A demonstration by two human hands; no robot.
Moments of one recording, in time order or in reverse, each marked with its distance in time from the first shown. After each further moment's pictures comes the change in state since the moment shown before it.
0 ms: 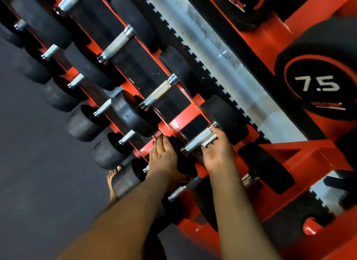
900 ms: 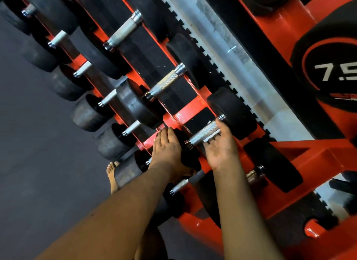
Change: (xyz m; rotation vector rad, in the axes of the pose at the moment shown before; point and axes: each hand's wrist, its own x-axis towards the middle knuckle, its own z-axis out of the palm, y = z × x) left_hand -0.005 0.002 -0.008 -0.019 -0.023 0.010; right_hand -0.002 0.008 -0.002 0.035 -0.109 0.052
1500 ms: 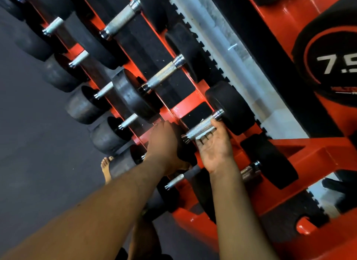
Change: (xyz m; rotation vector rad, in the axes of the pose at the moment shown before) left_hand 0.001 -0.002 0.001 0.029 0.010 0.002; right_hand -0.015 0.007 -0.010 -0.102 -0.102 0.024
